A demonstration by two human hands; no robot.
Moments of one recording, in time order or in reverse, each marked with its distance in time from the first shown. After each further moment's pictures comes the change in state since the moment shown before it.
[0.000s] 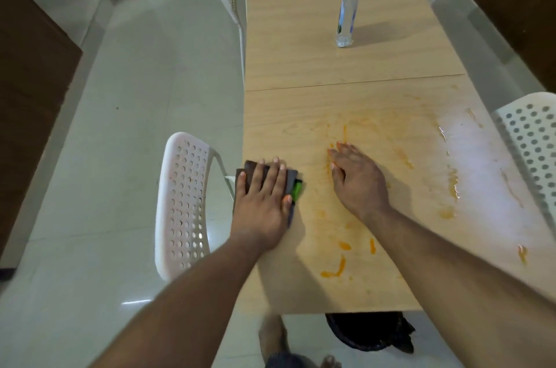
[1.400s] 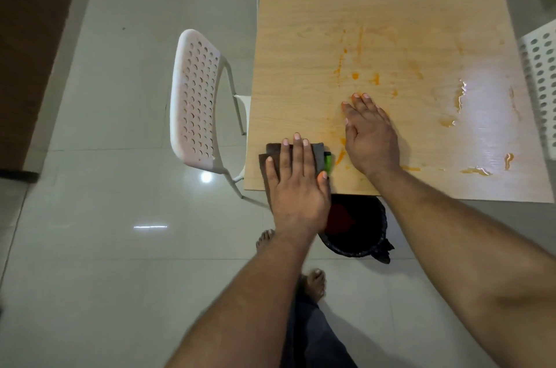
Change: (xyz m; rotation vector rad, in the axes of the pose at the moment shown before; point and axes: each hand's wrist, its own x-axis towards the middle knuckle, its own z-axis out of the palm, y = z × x) left_hand -0.166 0.118 0.055 -0.151 0.083 -0.290; right_hand -0.122 0.009 0.006 -0.132 -0.042 -0.033
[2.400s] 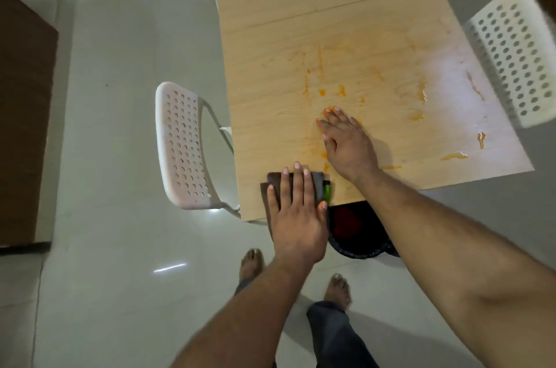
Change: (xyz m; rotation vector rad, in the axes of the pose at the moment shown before) left_hand -0.014 -0.002 -0.012 0.069 -0.106 0.259; right_hand 0.003 0.004 -0.001 0.204 -0.035 0.036
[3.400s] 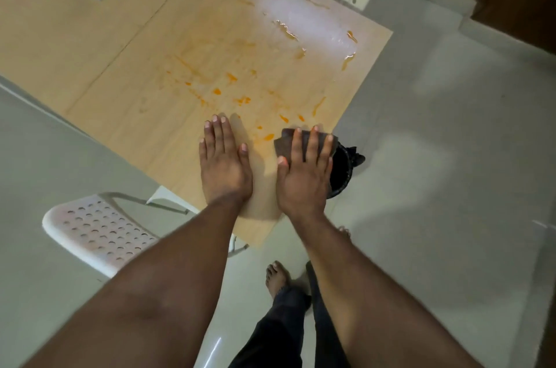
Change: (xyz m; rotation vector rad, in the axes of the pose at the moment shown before) left_hand 0.172 -0.089 -0.018 -0.104 0.013 0.617; right_hand -0.078 -0.144 0.065 -0.048 0.364 1.199
